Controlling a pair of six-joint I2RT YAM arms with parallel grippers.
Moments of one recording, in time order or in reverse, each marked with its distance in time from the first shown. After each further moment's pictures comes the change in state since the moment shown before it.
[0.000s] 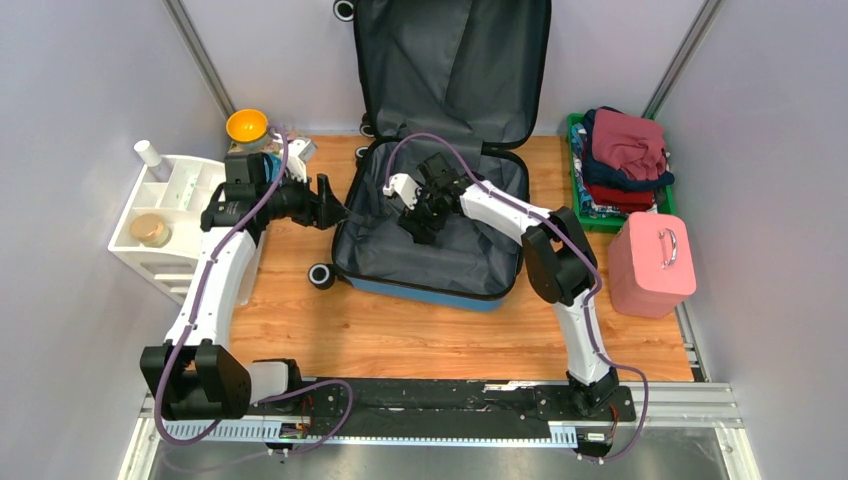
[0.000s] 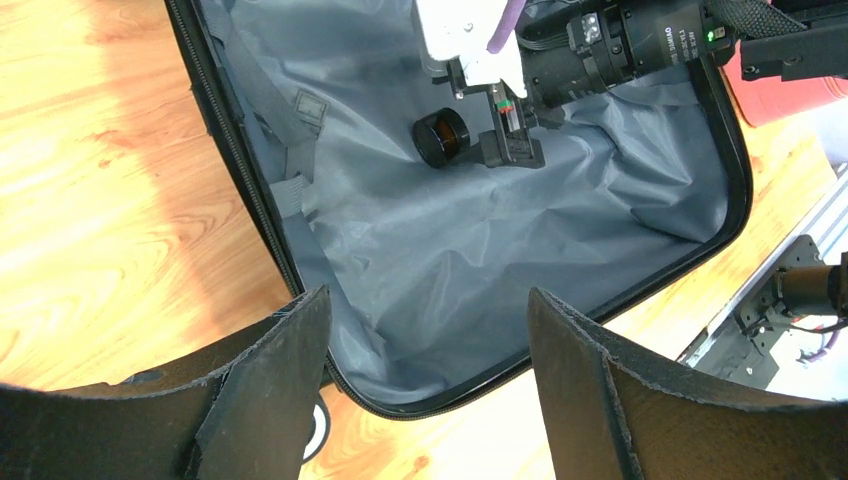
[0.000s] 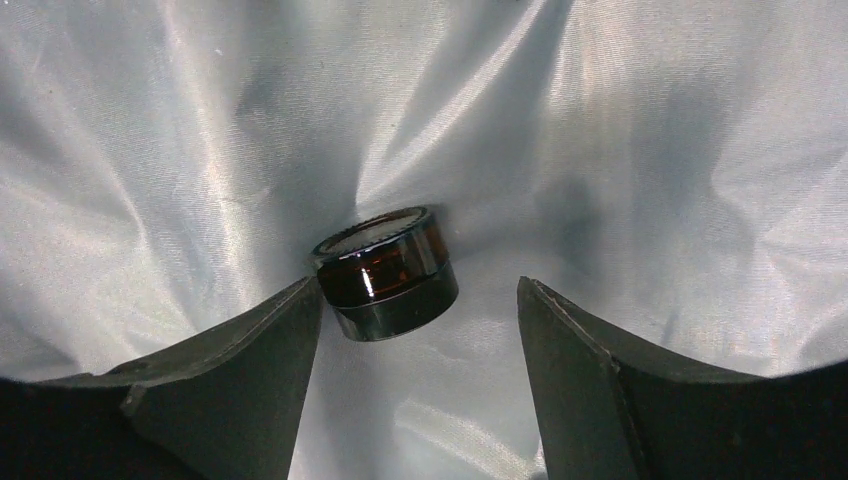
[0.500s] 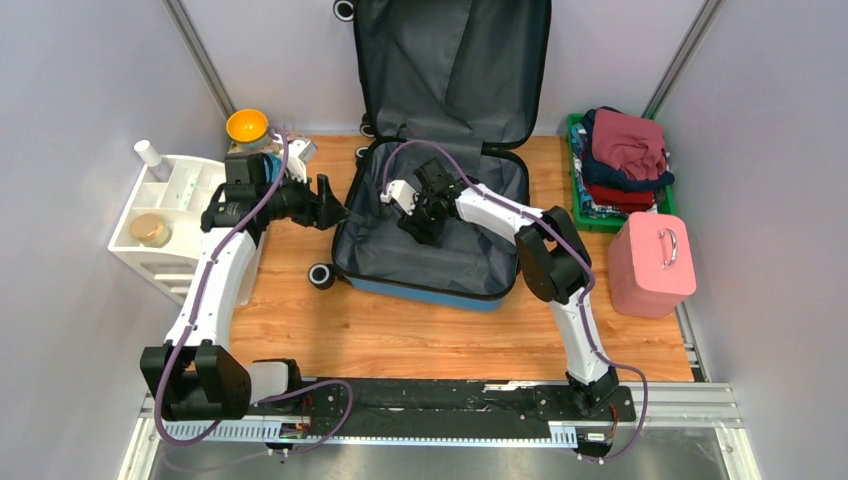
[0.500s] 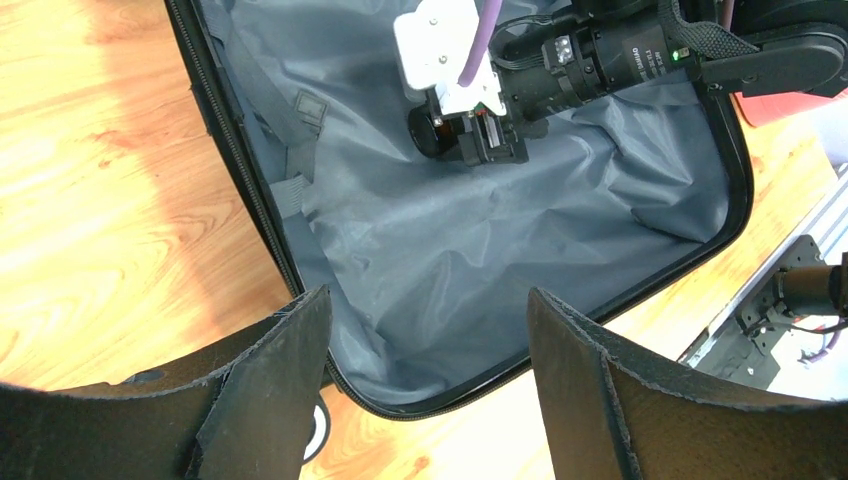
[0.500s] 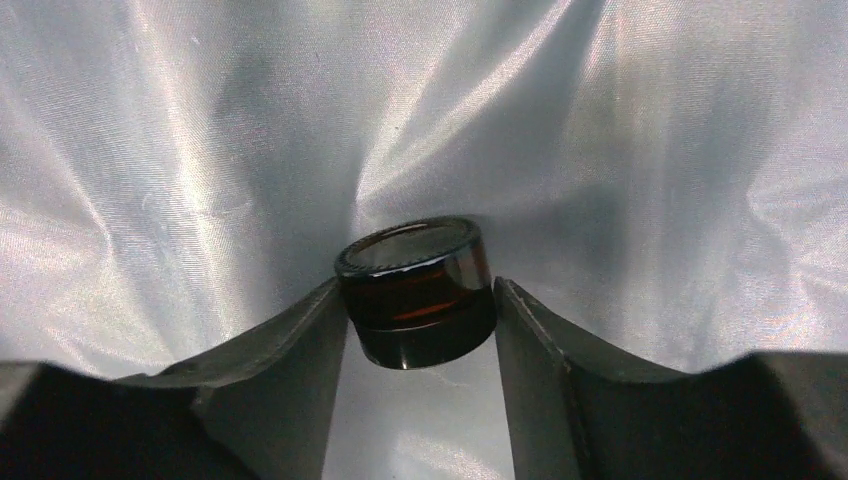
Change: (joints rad) left arm 0.000 -0.004 -0.006 0.001 0.001 0.000; right arm 0.013 0.037 0.000 0.022 0.028 -0.027
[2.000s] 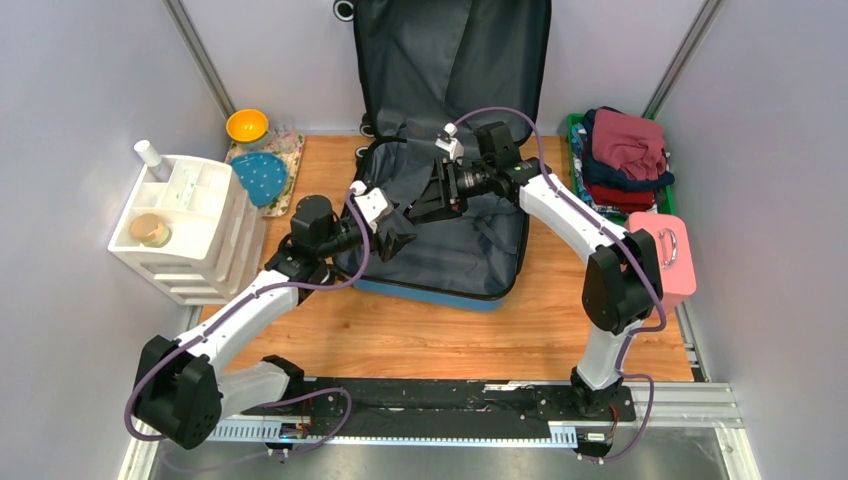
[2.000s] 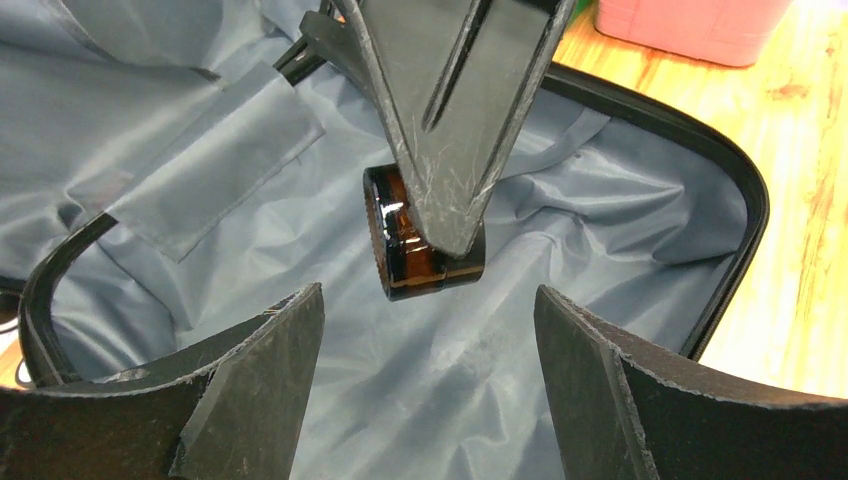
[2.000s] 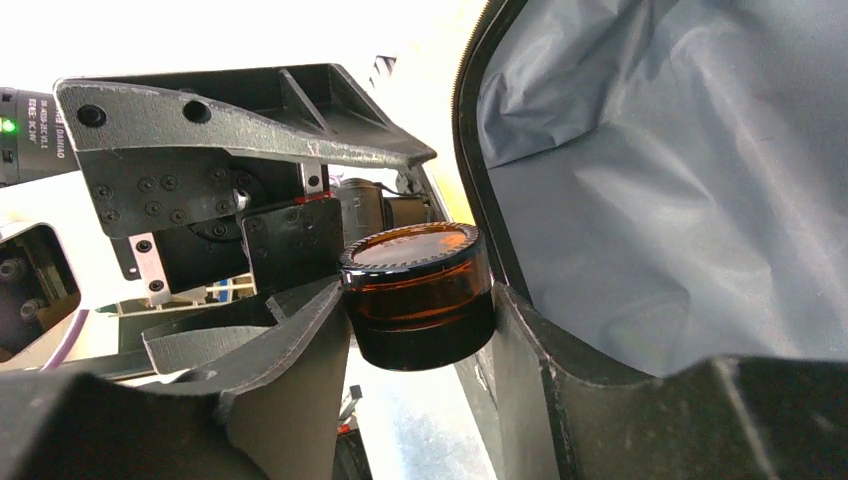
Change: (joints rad) left arm -0.483 -0.107 -0.444 0.873 -0.143 0.180; right arm -0.172 -0.406 -0.205 0.138 -0.745 1.172
